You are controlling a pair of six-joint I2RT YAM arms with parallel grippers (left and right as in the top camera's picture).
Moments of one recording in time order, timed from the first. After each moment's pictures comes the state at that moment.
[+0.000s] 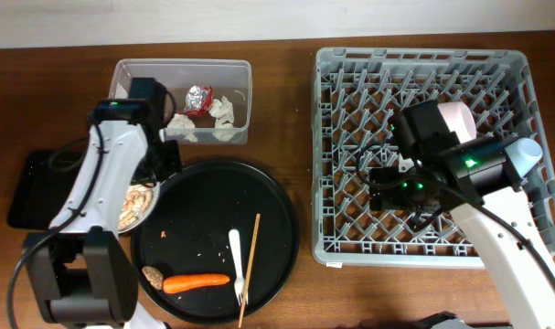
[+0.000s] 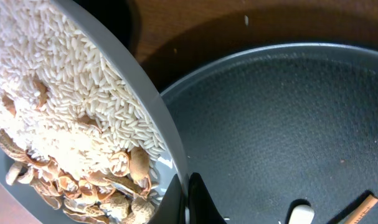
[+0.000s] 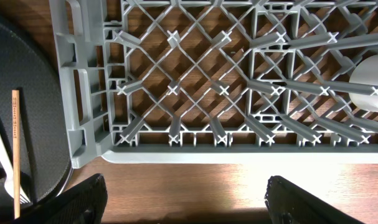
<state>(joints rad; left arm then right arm) -0.03 1.79 1.48 -1.22 -0.13 -0.23 0.31 1.35 1.44 -1.44 0.08 0.37</state>
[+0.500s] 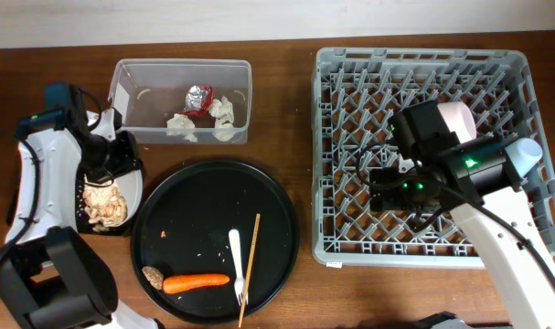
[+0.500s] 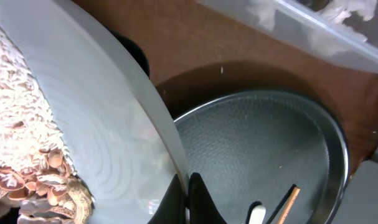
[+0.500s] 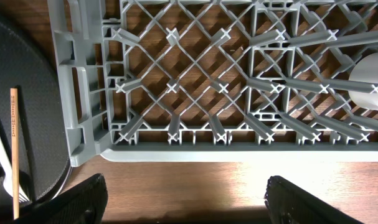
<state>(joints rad) 0.28 1.79 1.48 -1.11 0.29 -0.04 0.31 1.35 1.44 -1.45 0.08 0.37</state>
